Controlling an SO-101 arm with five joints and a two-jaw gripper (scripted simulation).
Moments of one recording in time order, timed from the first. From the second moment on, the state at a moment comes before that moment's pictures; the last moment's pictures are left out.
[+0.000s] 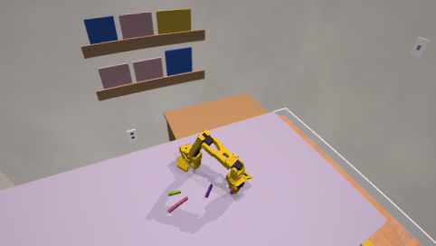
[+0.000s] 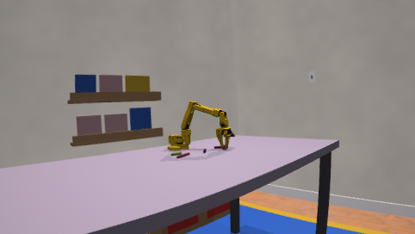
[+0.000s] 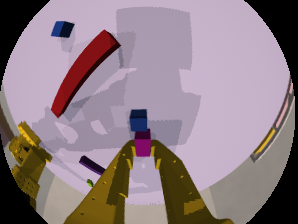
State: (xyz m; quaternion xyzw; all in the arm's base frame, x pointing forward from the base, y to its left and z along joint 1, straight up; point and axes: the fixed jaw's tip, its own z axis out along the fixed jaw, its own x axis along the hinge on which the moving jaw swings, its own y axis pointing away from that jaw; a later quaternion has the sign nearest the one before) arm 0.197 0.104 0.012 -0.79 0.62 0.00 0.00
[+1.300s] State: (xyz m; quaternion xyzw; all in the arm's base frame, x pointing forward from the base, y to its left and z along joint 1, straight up) arm 0.194 0.102 0.008 -0.79 0.62 0.00 0.00
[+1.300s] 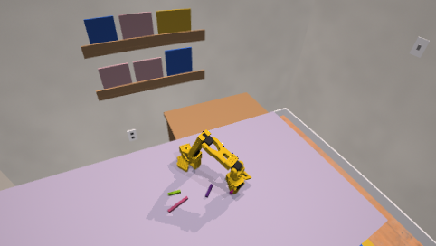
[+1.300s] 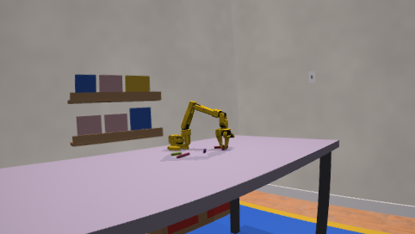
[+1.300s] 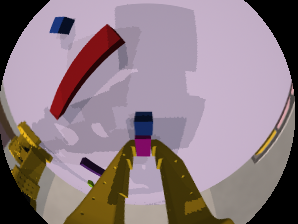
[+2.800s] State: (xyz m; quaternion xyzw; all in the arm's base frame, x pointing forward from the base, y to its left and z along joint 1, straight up) arm 0.192 0.101 0.017 -0.79 0.62 0.00 -0.01
